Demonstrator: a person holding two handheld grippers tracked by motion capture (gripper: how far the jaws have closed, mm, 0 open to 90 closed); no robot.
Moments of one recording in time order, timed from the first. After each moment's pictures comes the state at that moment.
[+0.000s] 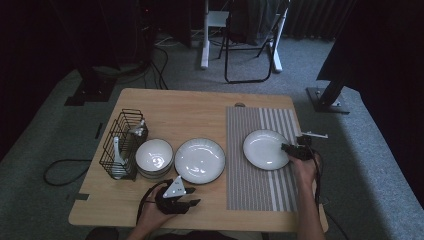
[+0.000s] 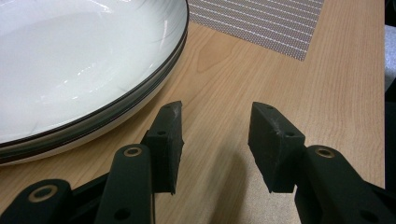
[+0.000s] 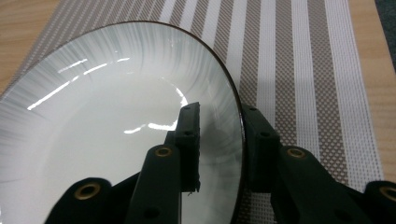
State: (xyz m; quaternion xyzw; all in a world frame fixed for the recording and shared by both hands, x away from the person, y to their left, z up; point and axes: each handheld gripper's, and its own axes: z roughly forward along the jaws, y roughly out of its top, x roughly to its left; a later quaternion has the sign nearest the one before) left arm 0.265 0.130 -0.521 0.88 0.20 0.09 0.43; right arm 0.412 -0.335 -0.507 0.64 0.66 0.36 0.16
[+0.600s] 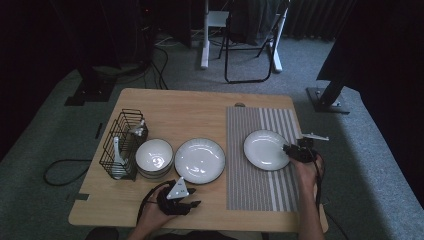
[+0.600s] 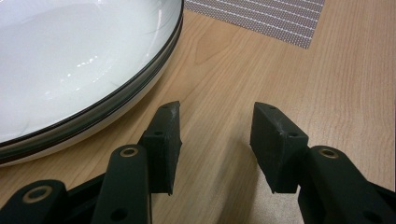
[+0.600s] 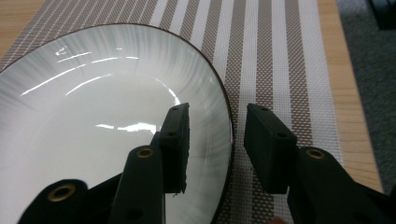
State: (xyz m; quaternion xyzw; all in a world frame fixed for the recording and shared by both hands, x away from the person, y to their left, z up) left arm 0.264 0.124 -0.522 0.89 0.19 0.10 0.40; right arm 0.399 -0.333 -0.501 0.63 0.66 0.34 0.21
